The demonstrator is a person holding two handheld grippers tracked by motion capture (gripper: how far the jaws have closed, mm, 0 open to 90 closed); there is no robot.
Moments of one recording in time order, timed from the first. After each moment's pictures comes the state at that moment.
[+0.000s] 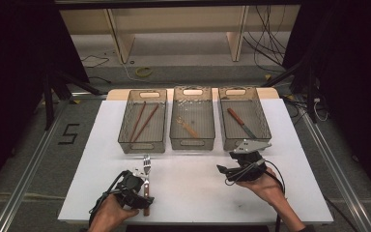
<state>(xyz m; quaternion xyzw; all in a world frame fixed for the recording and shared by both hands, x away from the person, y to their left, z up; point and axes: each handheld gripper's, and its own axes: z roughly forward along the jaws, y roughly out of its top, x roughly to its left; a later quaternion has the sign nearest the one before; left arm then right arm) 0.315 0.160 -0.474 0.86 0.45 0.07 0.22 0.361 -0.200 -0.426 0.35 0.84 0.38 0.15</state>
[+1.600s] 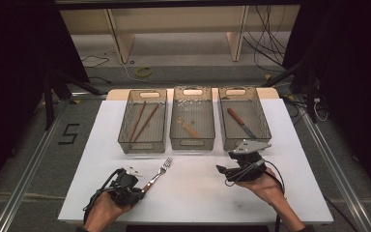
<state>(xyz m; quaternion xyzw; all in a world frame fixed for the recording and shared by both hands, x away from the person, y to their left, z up) 0.320 0.177 -0.472 0.87 0.44 0.06 0.22 0.360 -0.199 -0.426 0.34 0.84 0.39 0.15</state>
